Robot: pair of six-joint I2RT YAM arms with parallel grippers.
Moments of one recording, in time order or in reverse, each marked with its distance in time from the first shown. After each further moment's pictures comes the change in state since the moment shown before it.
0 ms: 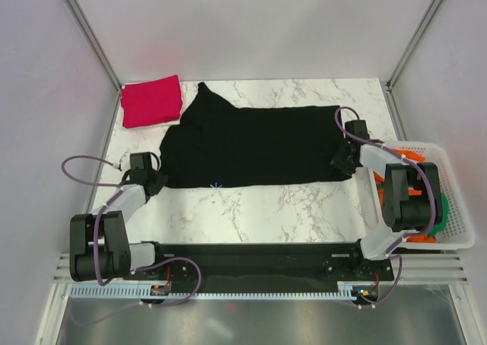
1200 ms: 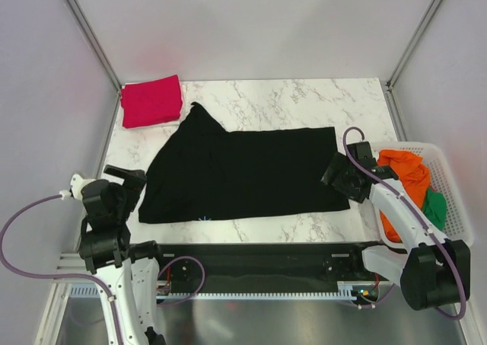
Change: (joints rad) left arm 0.192 -0.855 0.300 -0.816 0.087 -0.046; right arm 0.145 -0.547 -0.223 -0.301 0.000 0.139
